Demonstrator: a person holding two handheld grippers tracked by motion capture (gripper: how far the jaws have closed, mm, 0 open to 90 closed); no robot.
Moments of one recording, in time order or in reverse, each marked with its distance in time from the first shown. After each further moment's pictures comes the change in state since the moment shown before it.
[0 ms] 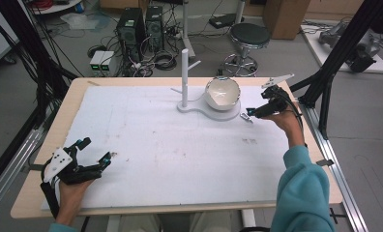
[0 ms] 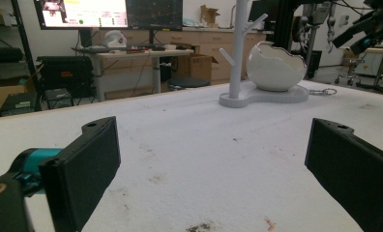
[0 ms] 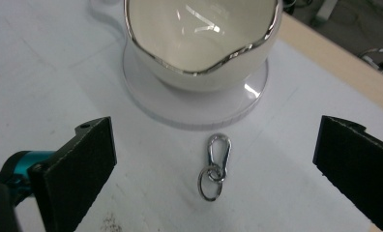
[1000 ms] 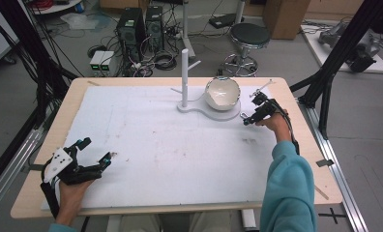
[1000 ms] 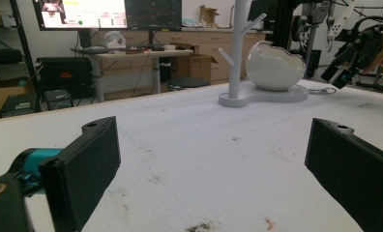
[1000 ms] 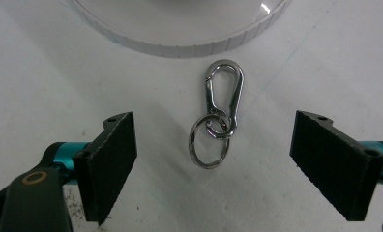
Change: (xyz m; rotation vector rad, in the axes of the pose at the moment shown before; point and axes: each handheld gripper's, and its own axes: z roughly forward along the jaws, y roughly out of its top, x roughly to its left) left arm -0.001 0.000 0.000 0.000 -0.002 0.007; right arm -0.012 -0.017 0.060 0.334 0.026 0.068
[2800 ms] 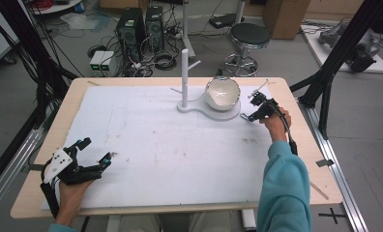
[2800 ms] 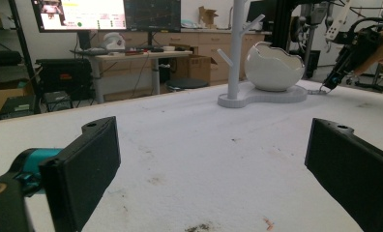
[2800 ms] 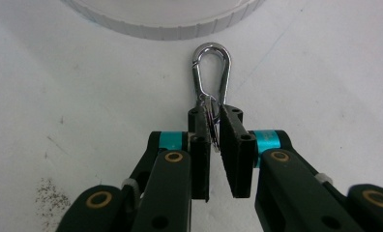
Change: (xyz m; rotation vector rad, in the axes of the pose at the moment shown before) left arm 0.000 0.000 0.000 -0.006 -0.002 0.002; right arm 0.004 0.004 0.000 0.078 -0.075 -0.017
